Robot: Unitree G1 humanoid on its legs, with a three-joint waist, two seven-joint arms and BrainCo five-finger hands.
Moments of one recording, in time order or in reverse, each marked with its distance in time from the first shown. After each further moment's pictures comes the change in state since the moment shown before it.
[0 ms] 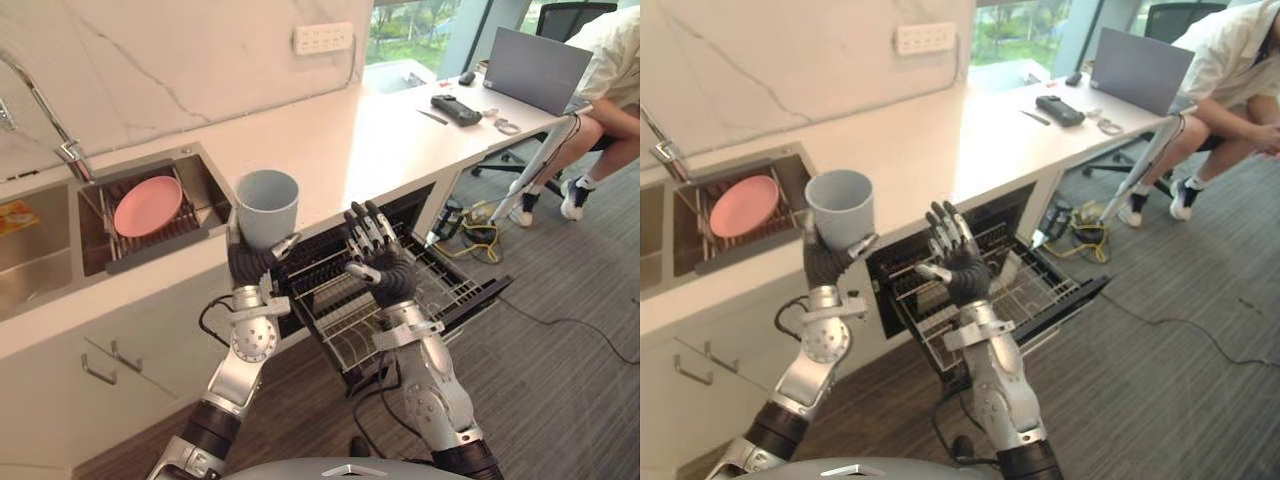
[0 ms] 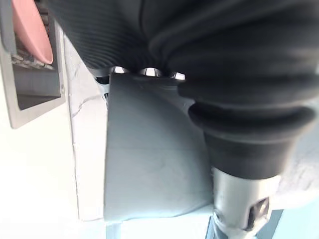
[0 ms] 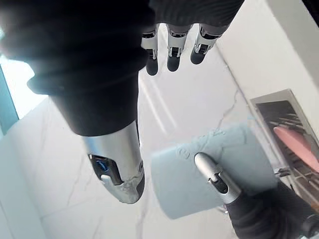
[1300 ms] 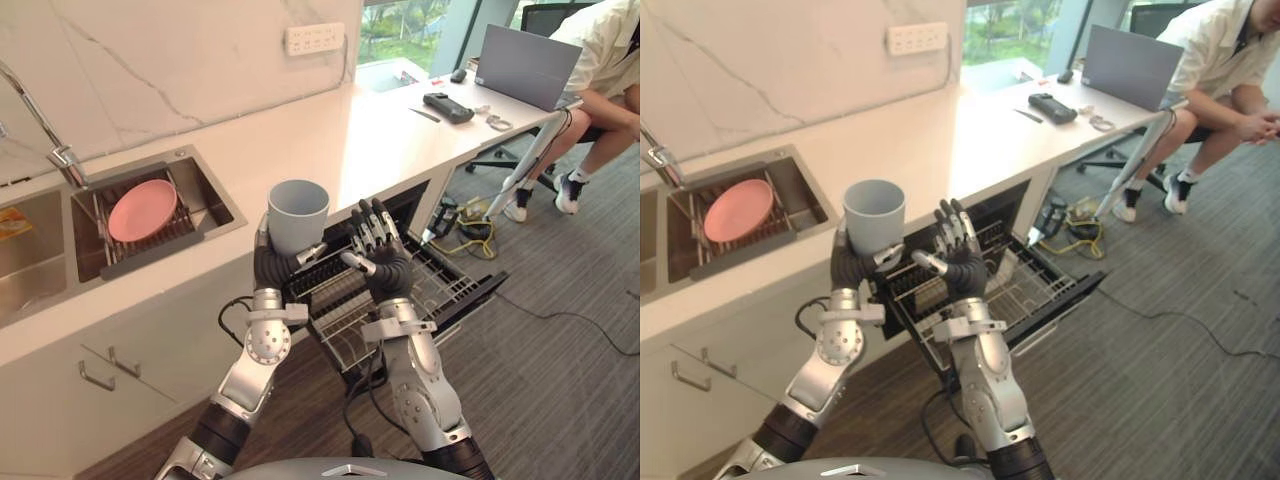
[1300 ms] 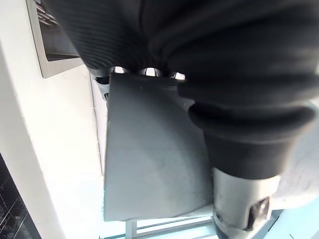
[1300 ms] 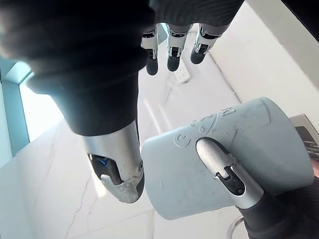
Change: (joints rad) left arm 0.000 -0.008 -0.097 -0.029 -0.085 0.114 -0.135; right arm -0.013 0.025 0.055 -0.002 -0.033 -0.053 -0.188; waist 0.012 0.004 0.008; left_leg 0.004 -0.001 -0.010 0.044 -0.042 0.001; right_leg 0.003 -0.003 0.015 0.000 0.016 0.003
